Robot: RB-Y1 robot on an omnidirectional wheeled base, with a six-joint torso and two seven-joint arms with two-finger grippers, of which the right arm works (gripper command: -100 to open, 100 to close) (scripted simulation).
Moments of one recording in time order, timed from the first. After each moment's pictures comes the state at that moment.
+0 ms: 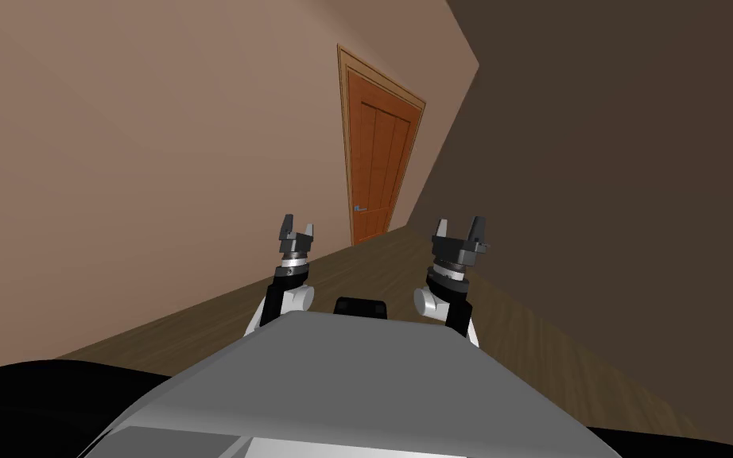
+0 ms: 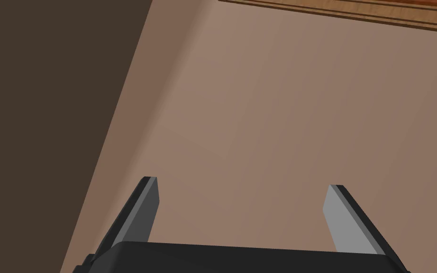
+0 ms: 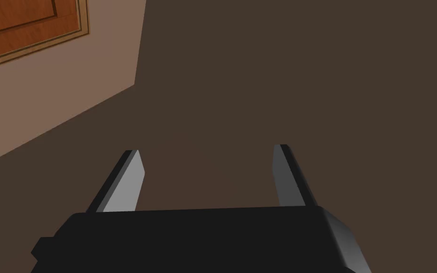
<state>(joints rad) 0.46 0.05 0.06 -2.36 0.05 -0.55 -0.15</state>
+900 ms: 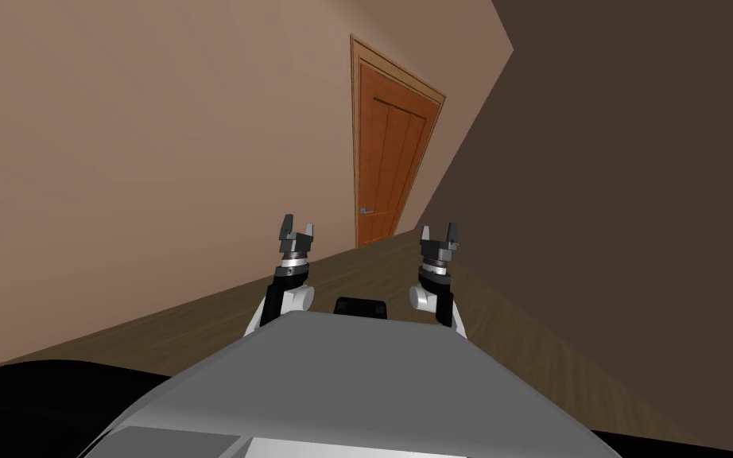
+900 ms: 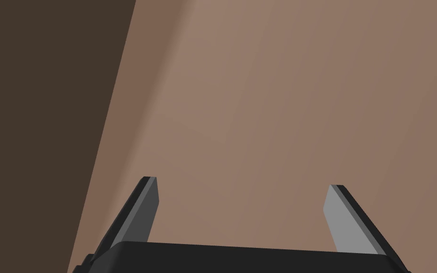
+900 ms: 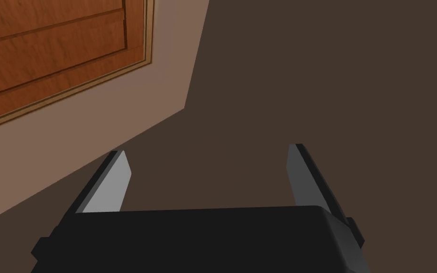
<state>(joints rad) 0.39 -0.01 0.05 -2.17 0.02 -0.58 -0.15</state>
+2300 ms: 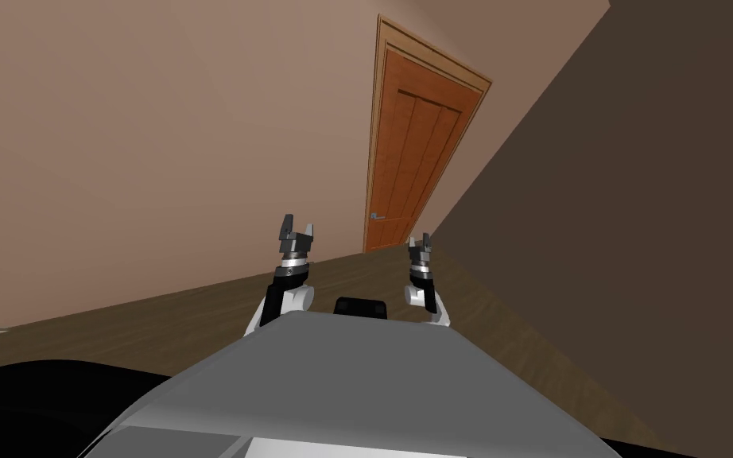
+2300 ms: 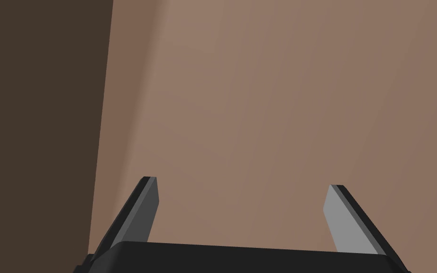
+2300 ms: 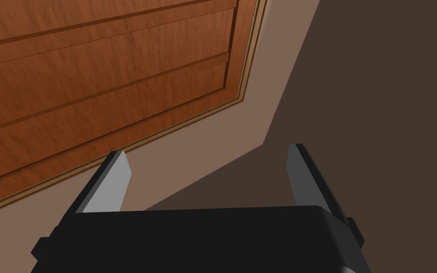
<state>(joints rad) 0.28 -0.07 0.04 -1.81 -0.01 -0.64 -0.13</state>
